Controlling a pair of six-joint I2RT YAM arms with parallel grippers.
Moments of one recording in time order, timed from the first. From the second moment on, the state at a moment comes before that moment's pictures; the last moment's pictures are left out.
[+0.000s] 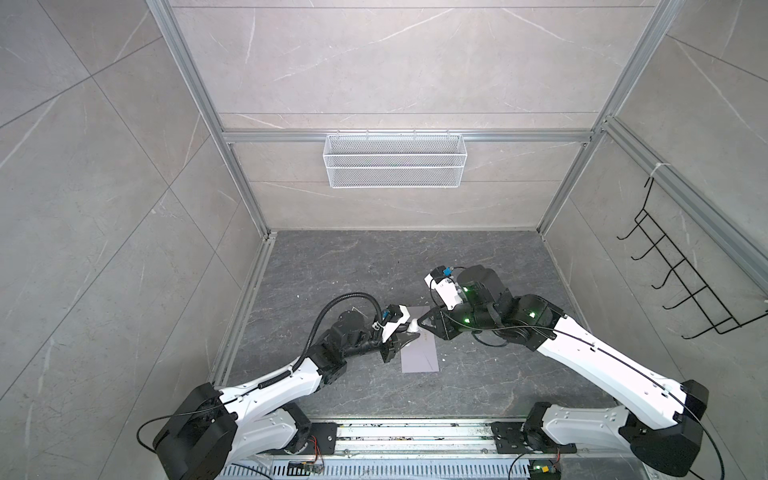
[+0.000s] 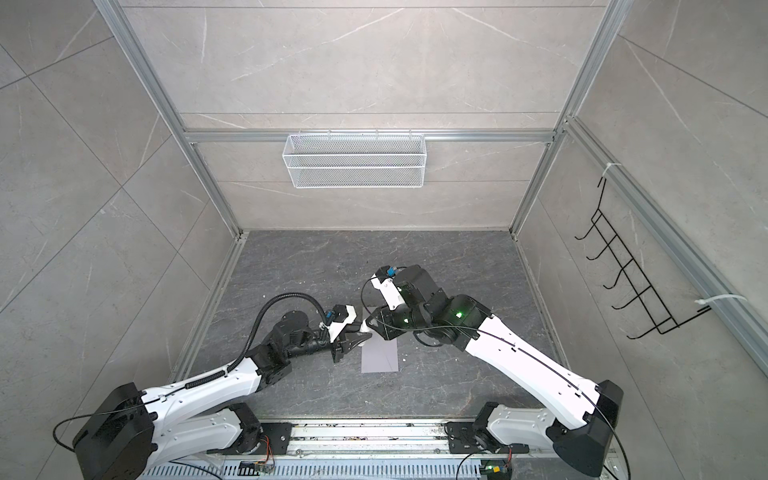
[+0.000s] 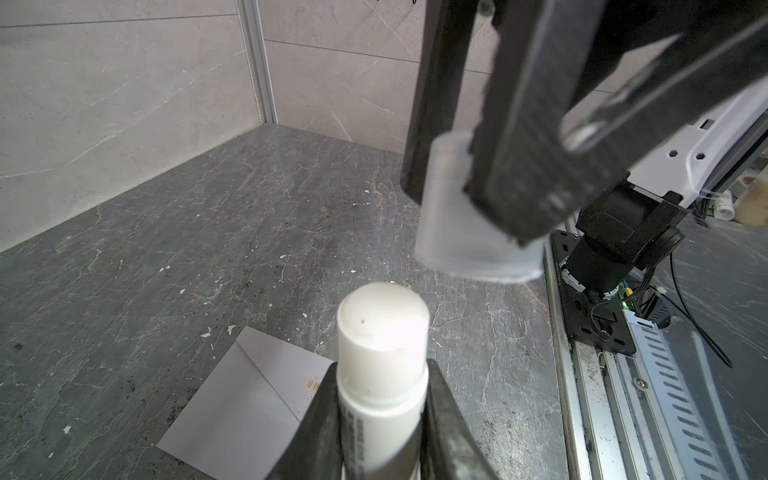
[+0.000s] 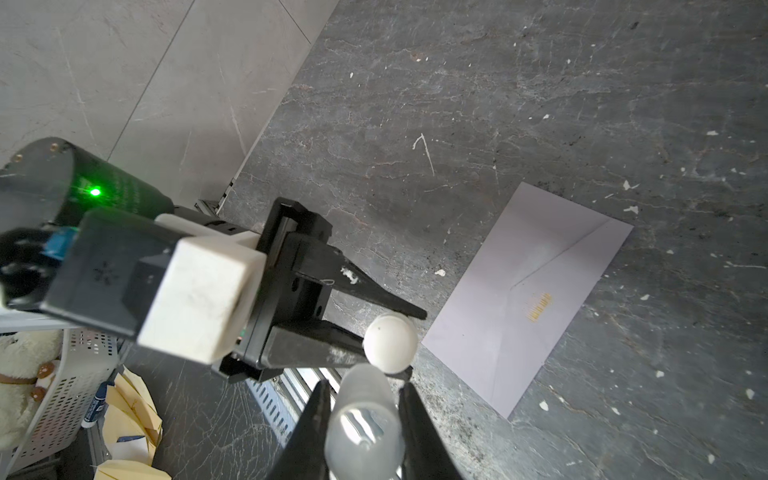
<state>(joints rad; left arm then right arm) -0.80 1.12 0.48 0.41 0.48 0.07 0.84 1.23 1.26 -0.78 -0.25 0.42</state>
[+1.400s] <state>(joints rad) -0.80 1.11 0.48 0.42 0.48 0.07 0.69 1.26 1.14 -0.57 -0.53 0.62</state>
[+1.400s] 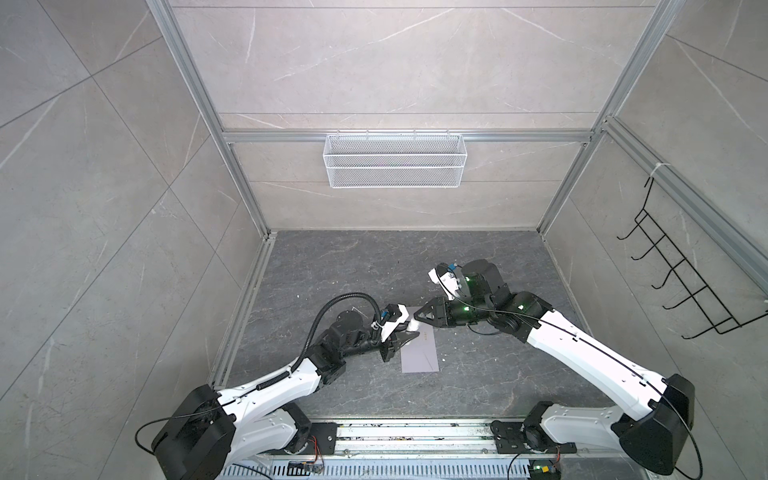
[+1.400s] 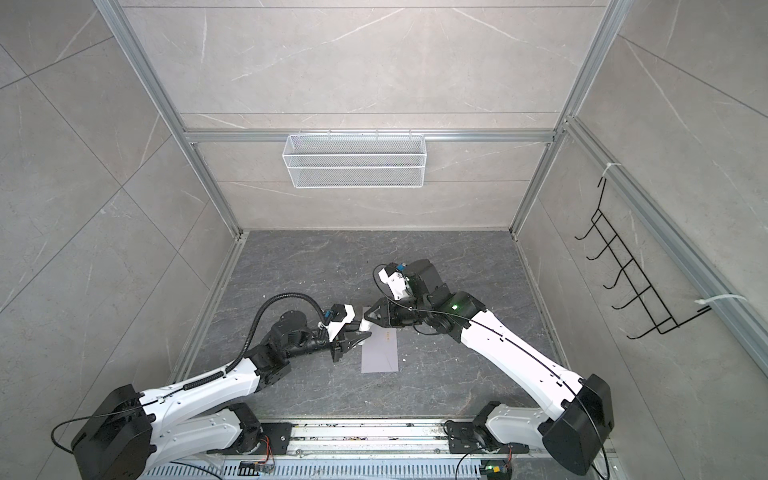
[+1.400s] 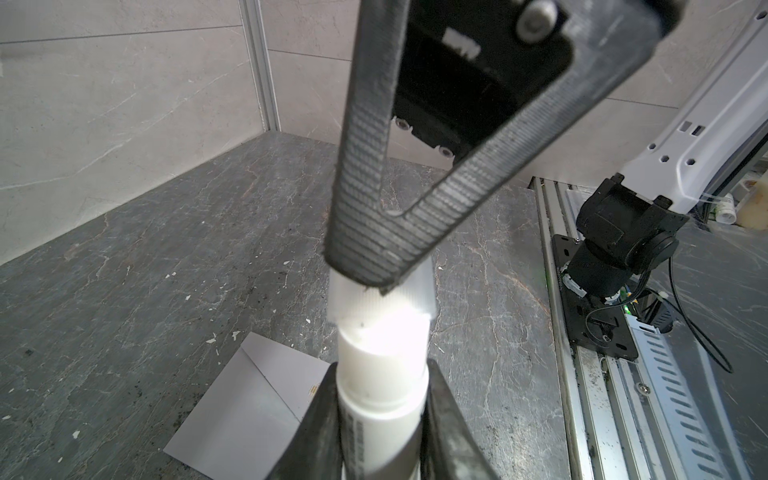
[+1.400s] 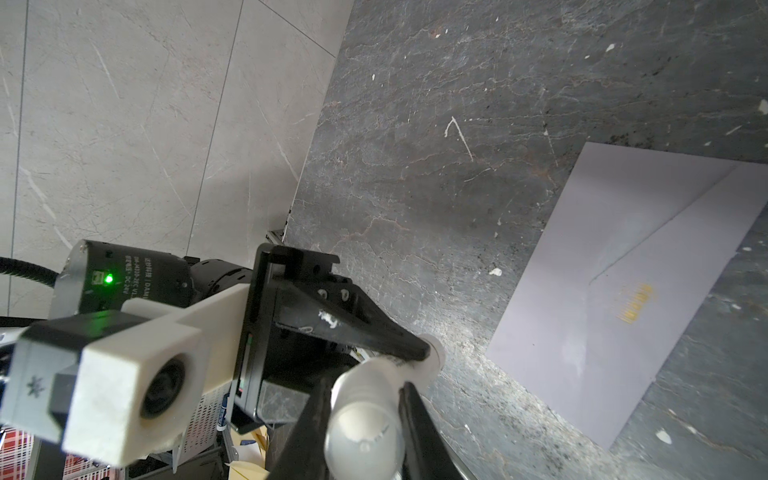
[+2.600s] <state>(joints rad) -0.80 1.14 0.48 0.37 0.54 0.07 0.76 1.27 1.14 -0.63 -0.40 0.43</state>
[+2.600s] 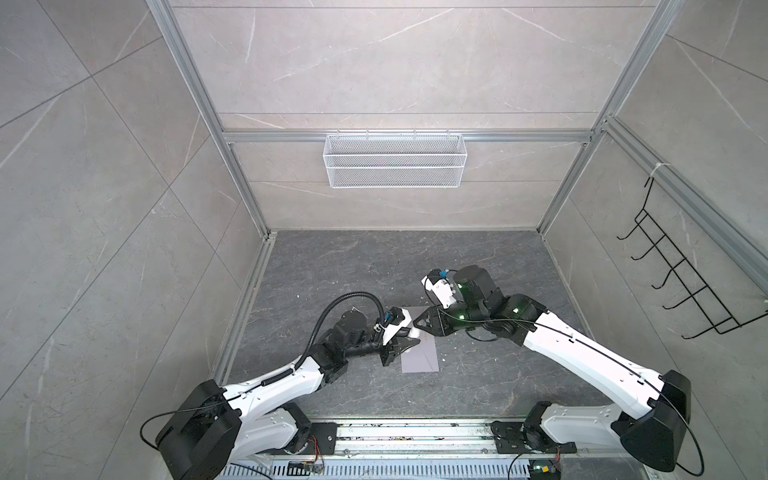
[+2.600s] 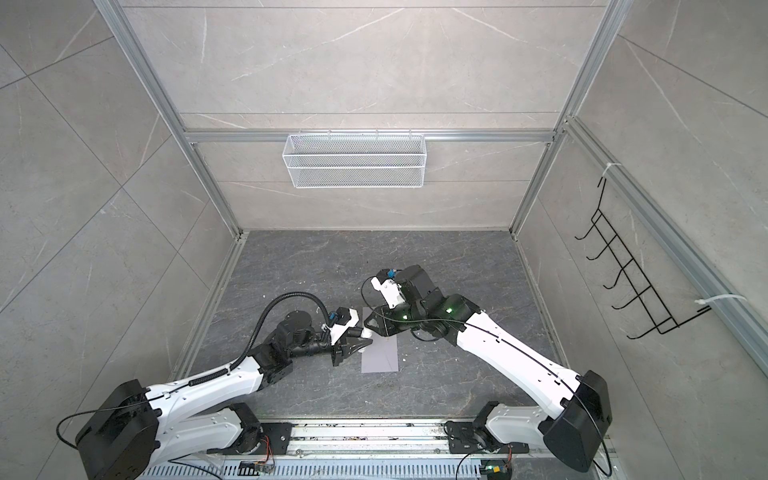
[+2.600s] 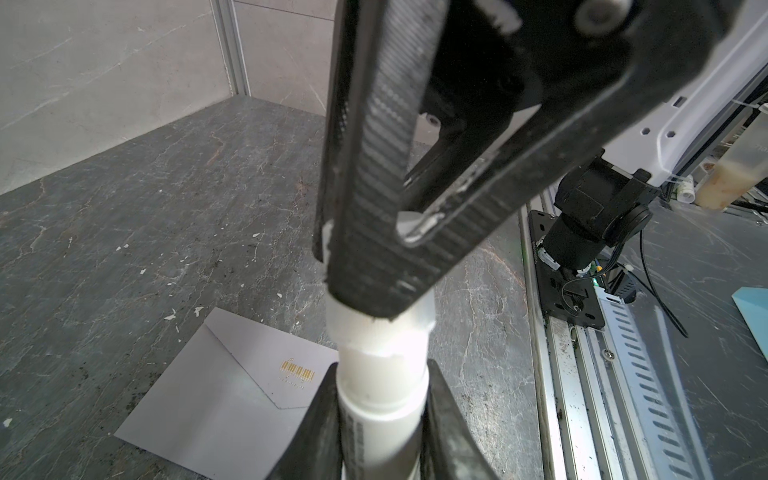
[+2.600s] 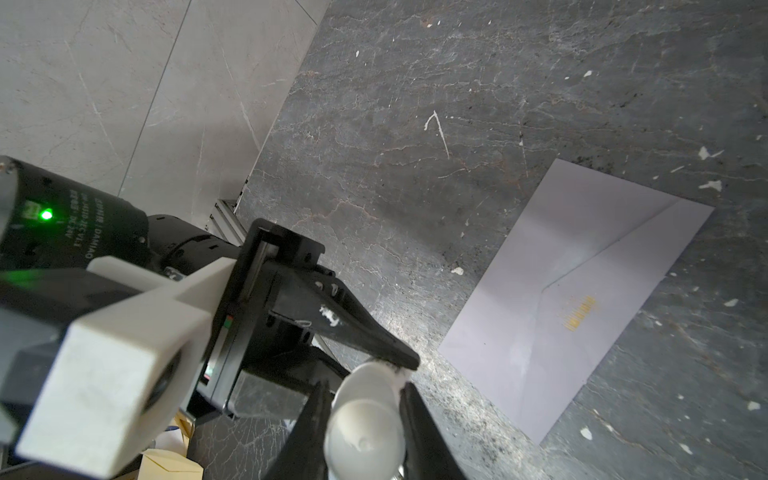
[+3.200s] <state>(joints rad) -0.80 1.15 0.48 0.34 0.55 0.06 0.84 1.31 1.19 -0.70 -0.25 0.34</state>
